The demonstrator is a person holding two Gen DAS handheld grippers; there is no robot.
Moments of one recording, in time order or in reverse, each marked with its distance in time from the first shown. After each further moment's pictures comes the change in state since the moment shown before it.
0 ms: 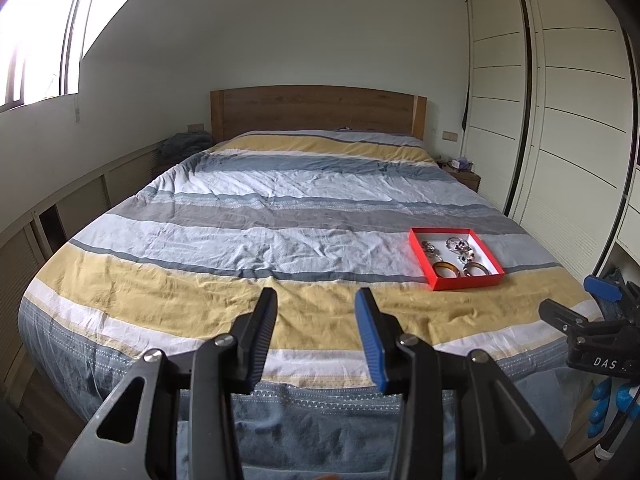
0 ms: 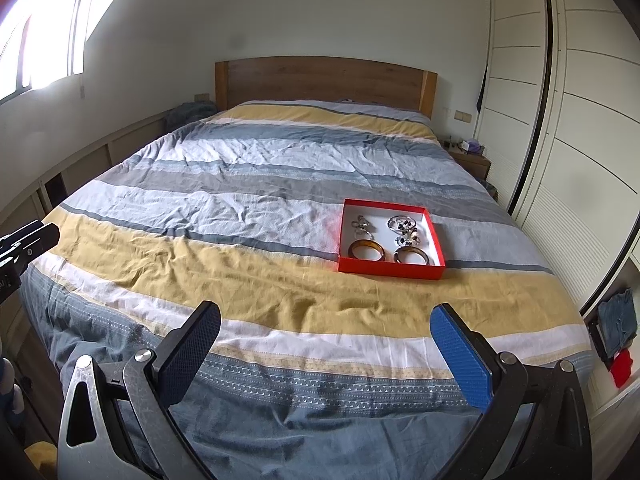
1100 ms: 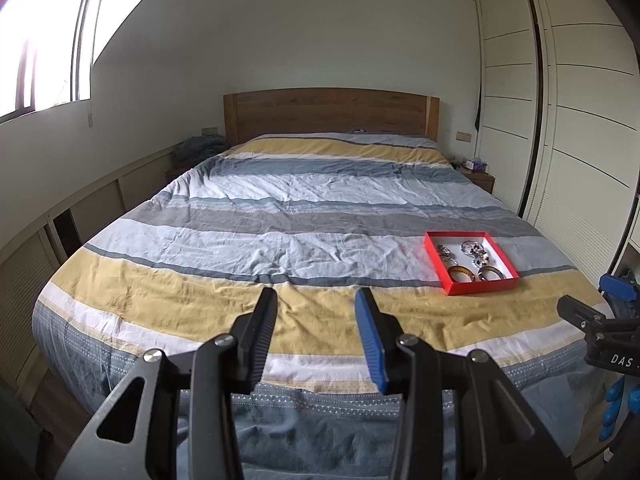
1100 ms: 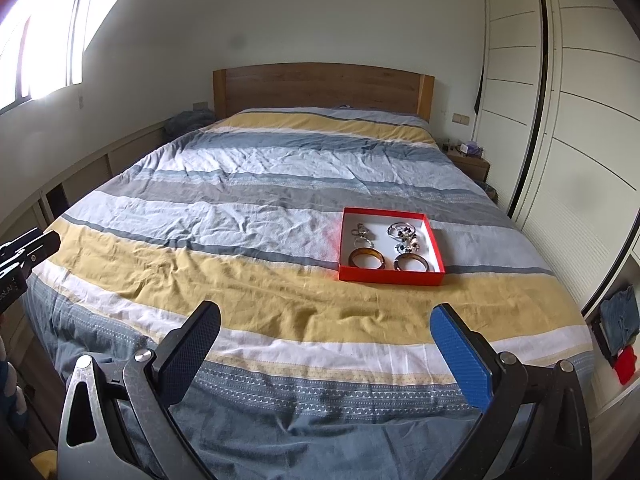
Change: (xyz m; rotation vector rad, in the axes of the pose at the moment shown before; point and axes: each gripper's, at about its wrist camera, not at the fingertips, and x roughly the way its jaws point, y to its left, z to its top) left arm -0.001 0.003 0.005 0.004 -0.005 0.063; right arm -0.004 -0.001 0.008 0.021 -0.020 0.004
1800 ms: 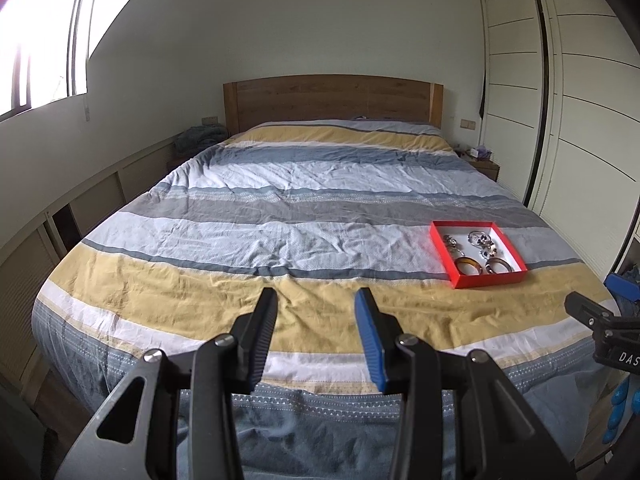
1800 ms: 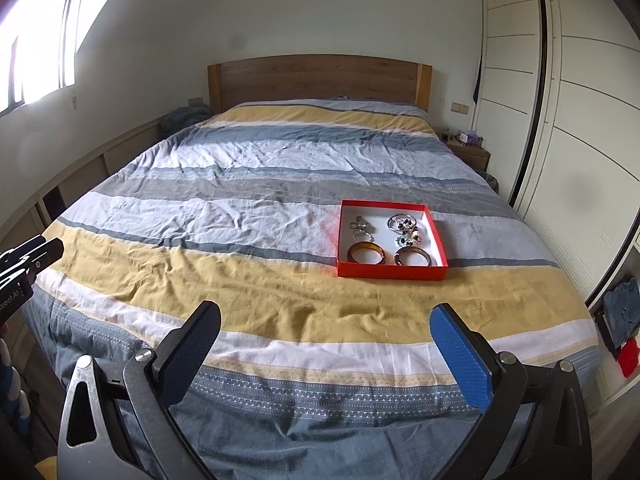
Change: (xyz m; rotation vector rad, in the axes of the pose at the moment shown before) left arm 0.021 -0.004 0.001 0.012 0.040 0.008; right arm 0.016 -0.004 0.002 0.023 0.027 -0.001
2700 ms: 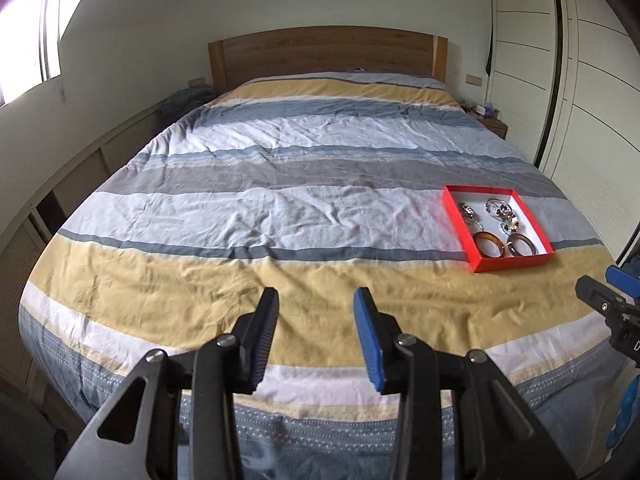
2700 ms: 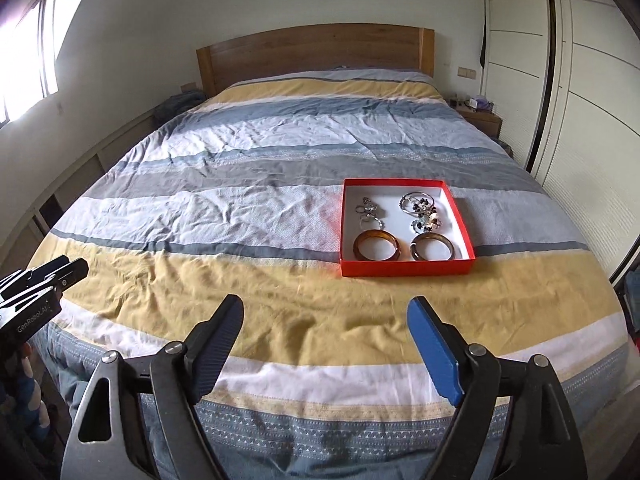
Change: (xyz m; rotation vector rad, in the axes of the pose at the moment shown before) left arm 0.103 -0.021 0.020 0.024 0.177 0.006; right arm 0.085 -0.017 0.024 0.070 0.106 0.045
